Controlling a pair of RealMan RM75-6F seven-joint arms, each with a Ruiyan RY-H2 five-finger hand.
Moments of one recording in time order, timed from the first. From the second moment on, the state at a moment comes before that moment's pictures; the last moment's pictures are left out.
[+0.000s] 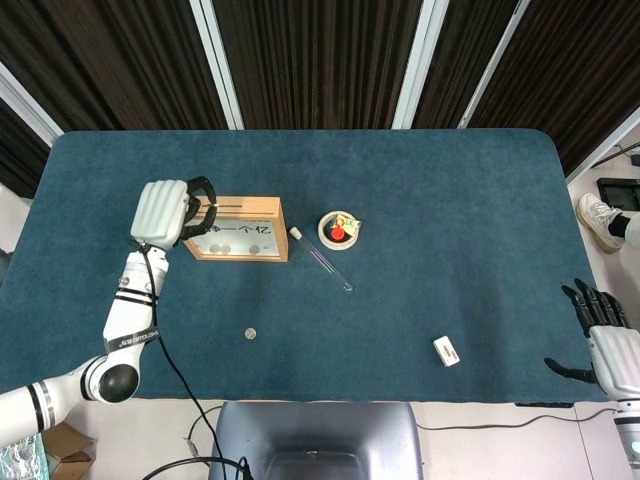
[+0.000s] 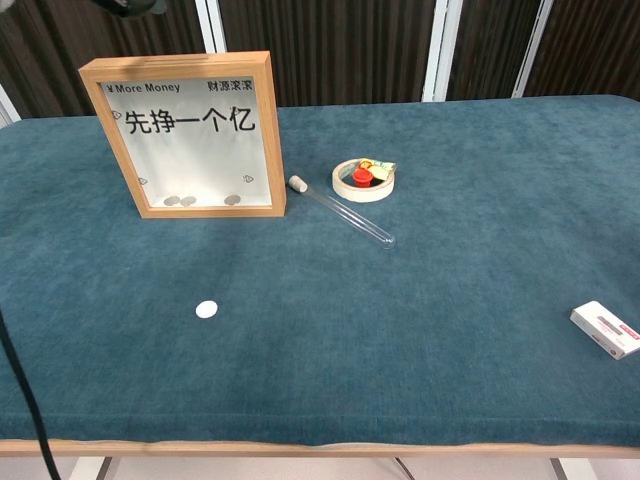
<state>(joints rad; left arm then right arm) -0.79 -1.34 -0.55 -1.65 0.88 1.05 0.40 0.06 -1.01 0.04 -1.65 -1.45 1.40 0.07</state>
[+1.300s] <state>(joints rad) -0.96 -1.37 -0.45 -1.47 0.63 0.95 0.35 0.05 -1.00 0.05 -1.65 -1.45 1.43 0.11</state>
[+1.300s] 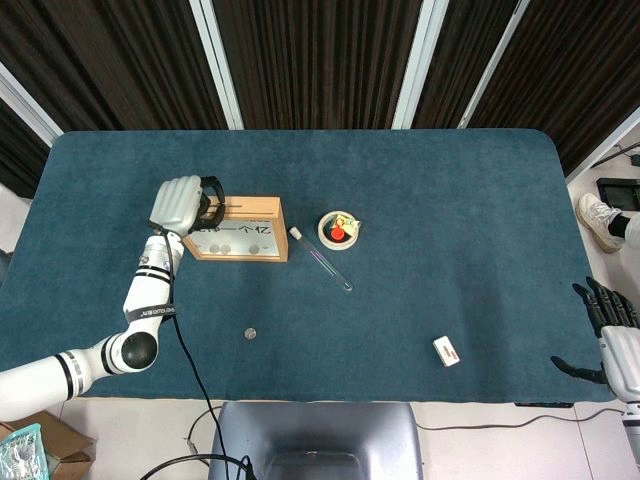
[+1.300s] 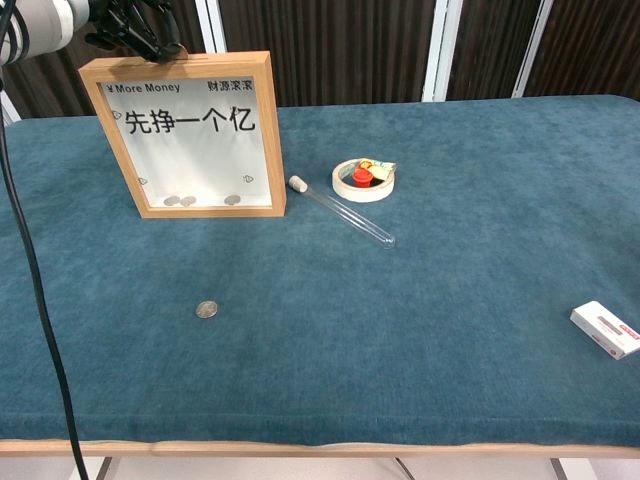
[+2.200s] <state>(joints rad) -0.86 -1.31 -0.31 -1.72 0.98 1.08 0.29 0.06 -1.00 0.05 -1.65 -1.46 1.41 0.10</state>
